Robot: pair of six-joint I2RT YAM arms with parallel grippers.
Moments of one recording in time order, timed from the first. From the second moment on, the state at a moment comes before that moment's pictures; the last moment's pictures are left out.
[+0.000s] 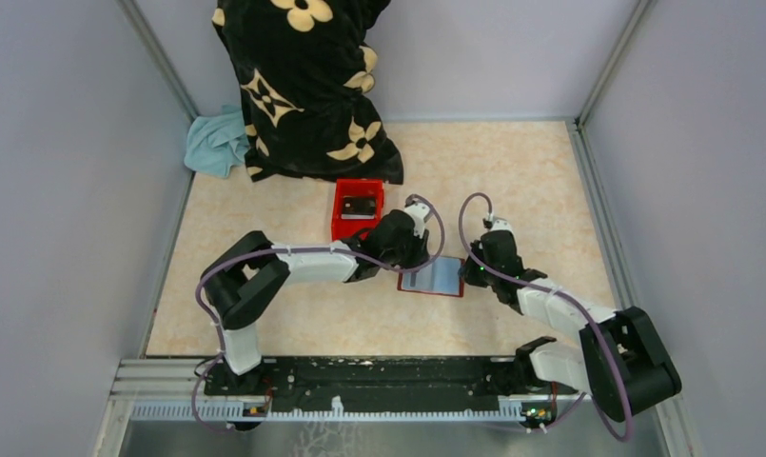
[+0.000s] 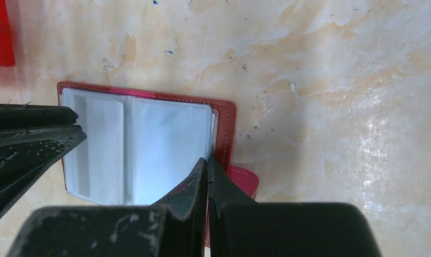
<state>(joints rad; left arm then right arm) -0.95 1.86 1.05 0.22 -0.02 -0.36 0.38 1.15 0.36 0.03 0.00 0.56</state>
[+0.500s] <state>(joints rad) -0.92 1.82 1.00 0.07 -0.13 -0.33 0.38 1.24 0.46 0.00 0.03 0.51</state>
